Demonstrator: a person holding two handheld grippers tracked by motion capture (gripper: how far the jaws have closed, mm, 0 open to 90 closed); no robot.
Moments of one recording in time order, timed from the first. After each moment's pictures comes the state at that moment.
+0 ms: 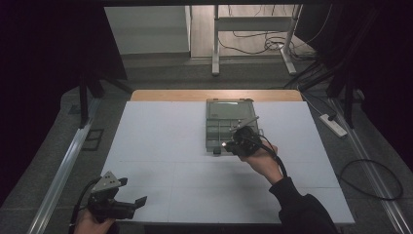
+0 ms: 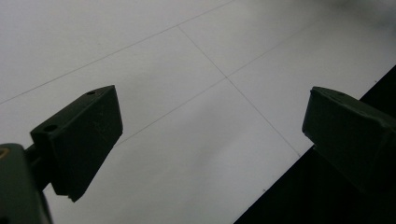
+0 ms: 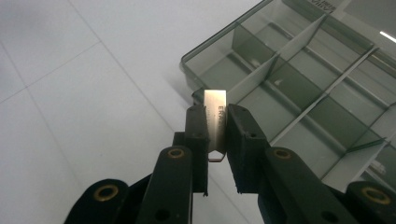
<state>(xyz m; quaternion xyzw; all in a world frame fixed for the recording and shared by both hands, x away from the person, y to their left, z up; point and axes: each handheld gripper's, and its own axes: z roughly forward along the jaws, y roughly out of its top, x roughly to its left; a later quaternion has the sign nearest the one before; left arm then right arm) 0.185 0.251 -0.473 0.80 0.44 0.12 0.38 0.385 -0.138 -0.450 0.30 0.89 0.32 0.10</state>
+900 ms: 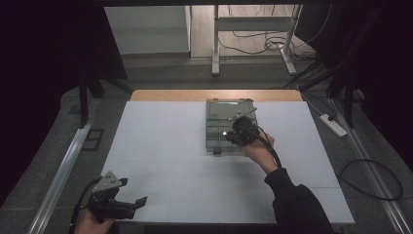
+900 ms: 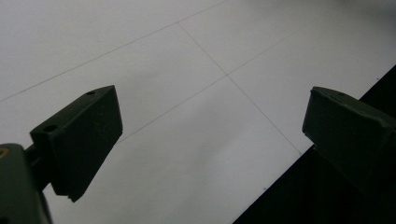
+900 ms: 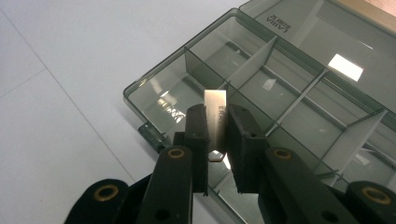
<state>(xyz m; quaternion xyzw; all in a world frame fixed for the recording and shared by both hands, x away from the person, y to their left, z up) 0.186 0.250 -0.474 0.81 0.44 0.12 0.37 0.421 -0.135 -0.455 0.33 0.88 0.32 0.13</state>
